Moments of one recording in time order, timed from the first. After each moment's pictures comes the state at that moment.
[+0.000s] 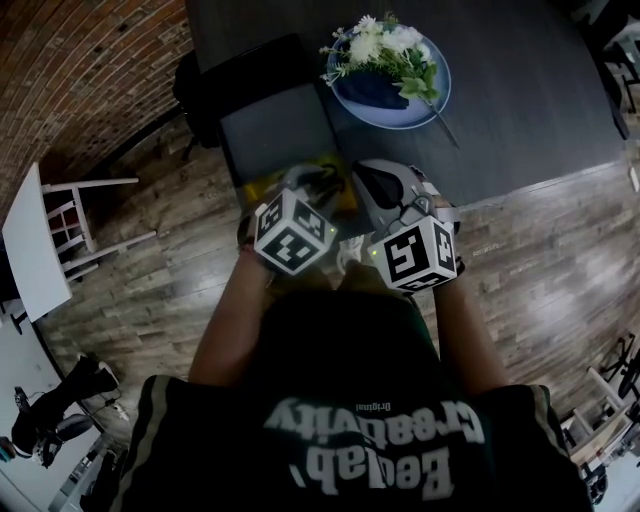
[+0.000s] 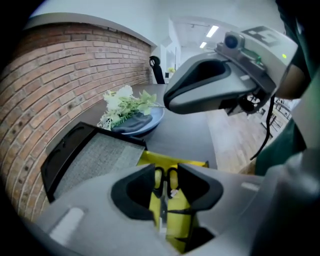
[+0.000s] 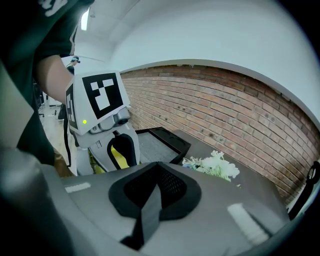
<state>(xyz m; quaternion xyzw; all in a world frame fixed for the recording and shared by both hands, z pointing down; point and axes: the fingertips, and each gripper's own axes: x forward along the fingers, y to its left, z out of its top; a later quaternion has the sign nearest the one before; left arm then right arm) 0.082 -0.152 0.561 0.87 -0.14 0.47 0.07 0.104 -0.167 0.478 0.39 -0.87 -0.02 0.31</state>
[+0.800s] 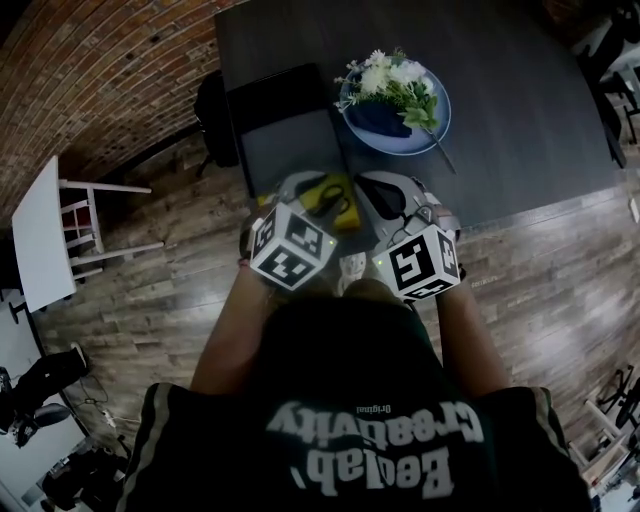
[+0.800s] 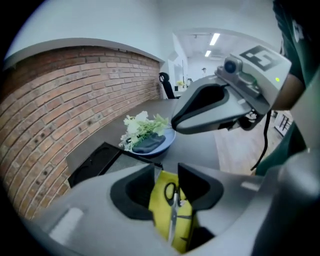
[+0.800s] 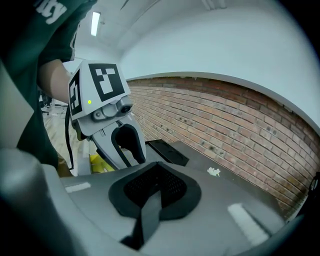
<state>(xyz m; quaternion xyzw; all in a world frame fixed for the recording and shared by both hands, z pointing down) 0.080 -0.166 0.485 0.89 -0.21 0.41 0.03 0.099 -0.166 0.431 0.37 -0.88 -0.06 0.28</state>
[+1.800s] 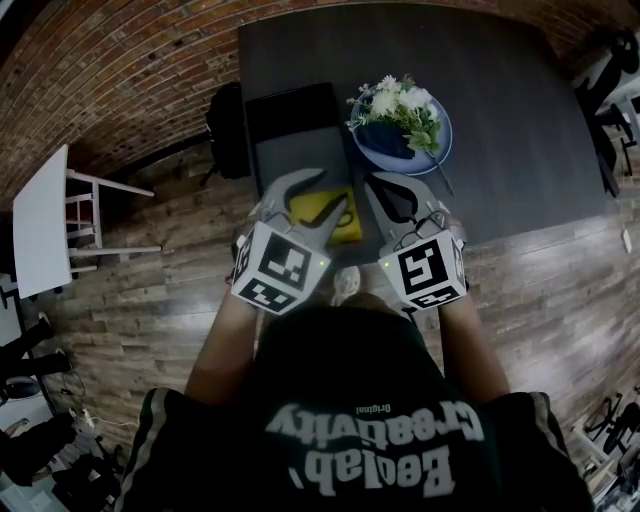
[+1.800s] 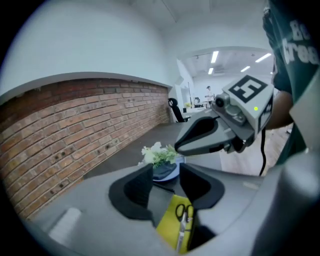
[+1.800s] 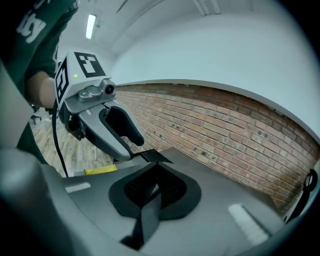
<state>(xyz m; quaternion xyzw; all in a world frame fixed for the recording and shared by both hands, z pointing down) 0.074 -0.166 0.380 0.91 -0.27 0.30 -0.02 0.100 -0.171 0.377 0.40 -0.88 -0.06 0.25</state>
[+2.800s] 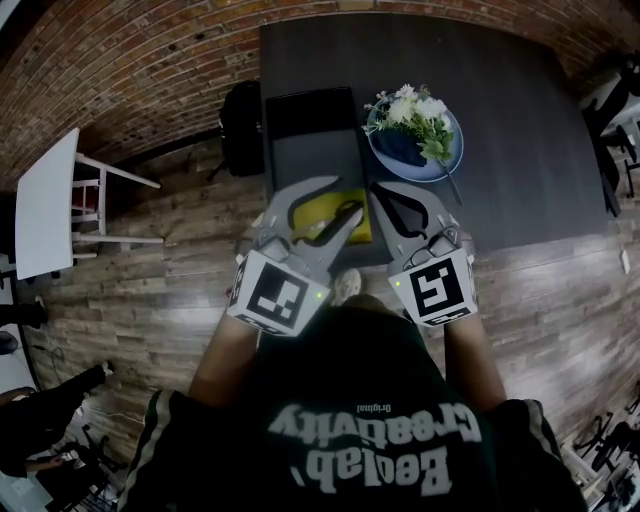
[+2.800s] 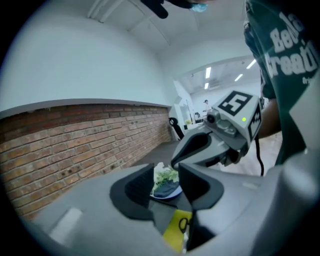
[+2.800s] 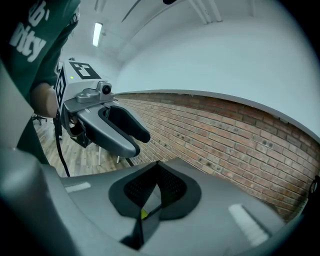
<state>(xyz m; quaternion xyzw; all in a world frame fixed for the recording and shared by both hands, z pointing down) 0.062 -0.136 0.317 0.93 -0.28 0.20 -0.09 0.075 -0.149 0.336 0.38 -0.89 -0.09 0.22</state>
